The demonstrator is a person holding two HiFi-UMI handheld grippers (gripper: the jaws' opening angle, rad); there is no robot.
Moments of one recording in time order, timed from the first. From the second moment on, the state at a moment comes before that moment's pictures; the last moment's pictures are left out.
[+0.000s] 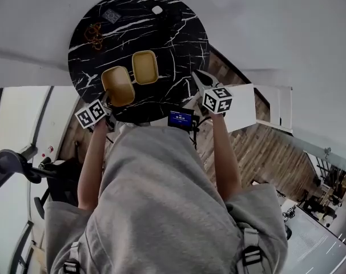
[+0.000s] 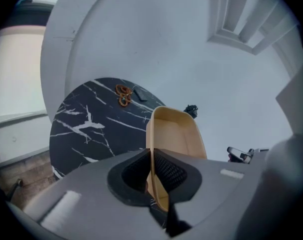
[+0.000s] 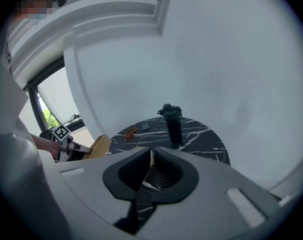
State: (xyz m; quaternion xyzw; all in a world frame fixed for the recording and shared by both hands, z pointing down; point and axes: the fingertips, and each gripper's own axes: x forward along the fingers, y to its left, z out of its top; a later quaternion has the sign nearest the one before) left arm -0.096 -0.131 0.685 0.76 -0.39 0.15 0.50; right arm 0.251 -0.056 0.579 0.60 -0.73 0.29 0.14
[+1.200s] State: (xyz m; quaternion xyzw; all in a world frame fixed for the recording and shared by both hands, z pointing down) left arm -0.043 -0.127 0.560 0.83 -0.43 0.10 0.35; right arm 0.063 -0.115 0.536 0.33 -0.87 0.36 0.09
